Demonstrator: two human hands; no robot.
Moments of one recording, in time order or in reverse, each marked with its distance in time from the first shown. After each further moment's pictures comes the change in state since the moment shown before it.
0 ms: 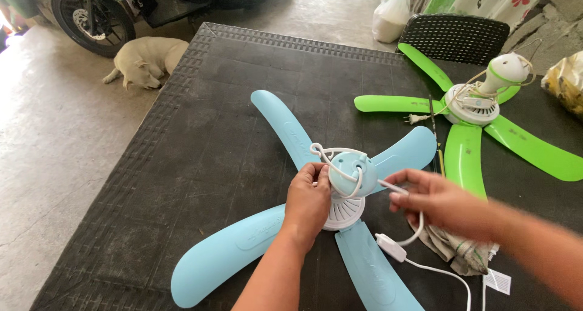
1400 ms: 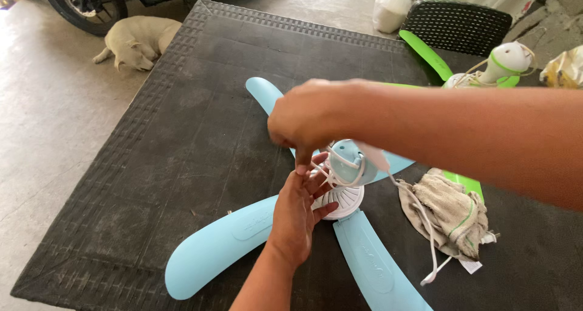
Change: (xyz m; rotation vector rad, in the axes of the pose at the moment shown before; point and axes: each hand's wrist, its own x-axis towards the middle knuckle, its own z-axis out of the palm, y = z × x) left_hand -0.037 -0.012 -0.015 -0.558 -0.183 -0.175; right_hand 0.029 -0.192 0.147 -1.913 -0.239 -0.410
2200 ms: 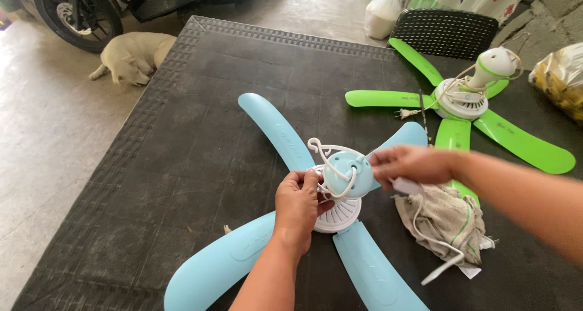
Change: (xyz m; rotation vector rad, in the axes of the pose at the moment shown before) left_hand 0.035 -0.004 0.010 0.226 0.224 0.007; right_hand -0.039 0.118 0.239 1.456 -0.030 0.135
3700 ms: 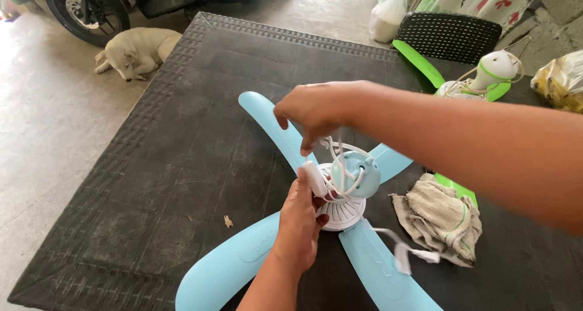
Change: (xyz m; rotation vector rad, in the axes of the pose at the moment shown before) left_hand -0.021 -0.025 -0.007 -0.205 -0.039 -0.134; right_hand 0.022 -0.222 0.055 -1.140 0.185 -0.221
